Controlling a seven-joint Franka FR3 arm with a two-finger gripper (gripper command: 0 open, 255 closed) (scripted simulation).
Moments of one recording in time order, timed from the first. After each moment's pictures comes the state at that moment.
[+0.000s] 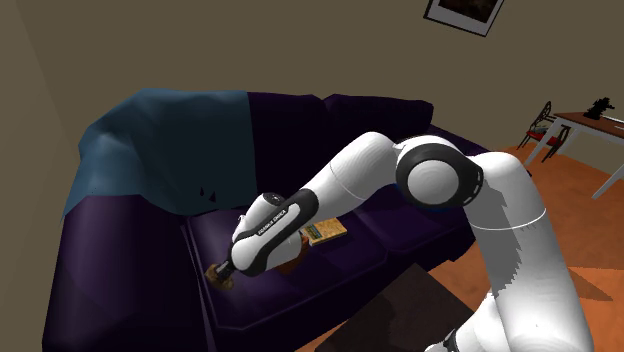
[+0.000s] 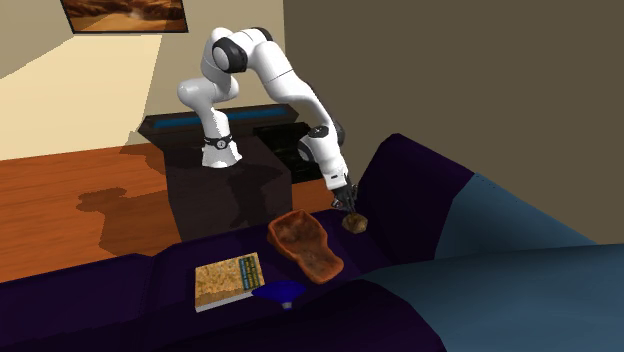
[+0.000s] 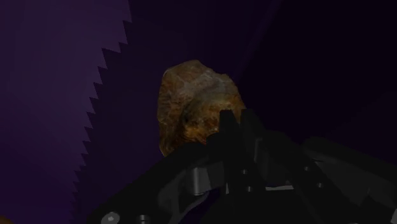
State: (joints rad) arm 0.28 0.78 0.26 -1.94 0.38 2.99 -0.20
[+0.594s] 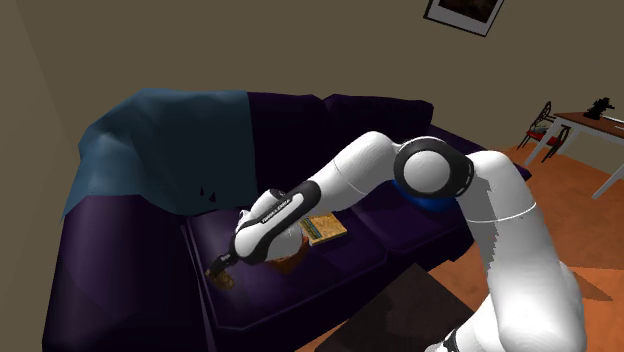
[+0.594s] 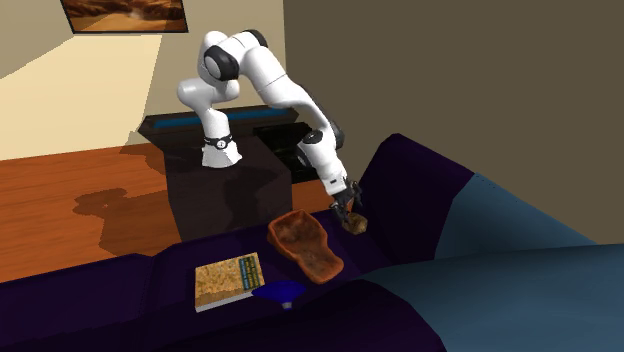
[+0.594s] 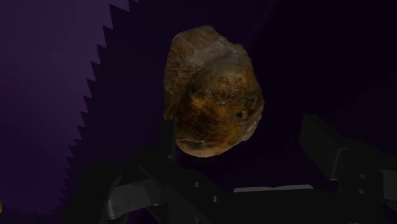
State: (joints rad) arm 0.13 0.83 0.39 -1.91 0.37 3.03 -0.34
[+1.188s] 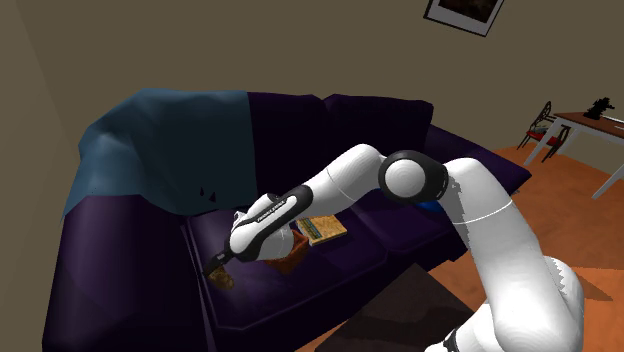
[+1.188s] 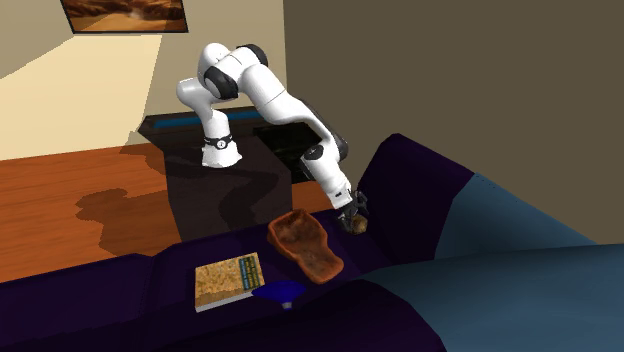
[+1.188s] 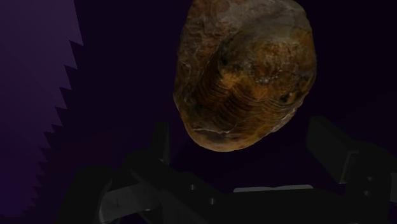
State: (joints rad) arm 0.06 1.00 0.46 -1.75 0.34 3.06 -0.46
